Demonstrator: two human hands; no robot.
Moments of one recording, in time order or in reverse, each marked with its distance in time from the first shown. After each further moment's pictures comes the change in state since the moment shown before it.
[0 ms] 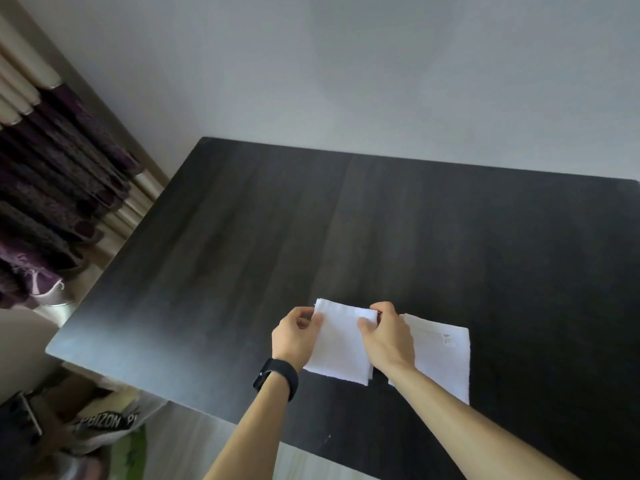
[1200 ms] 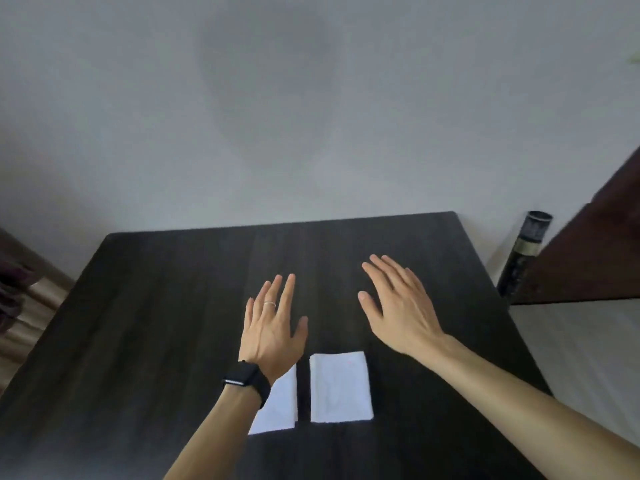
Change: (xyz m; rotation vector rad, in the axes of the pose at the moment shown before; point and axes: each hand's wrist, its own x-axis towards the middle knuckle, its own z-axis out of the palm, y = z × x) left_hand -0.075 0.161 0.014 0.682 0.026 0.864; right_hand -0.028 0.020 -0.233 -0.492 0.434 -0.545
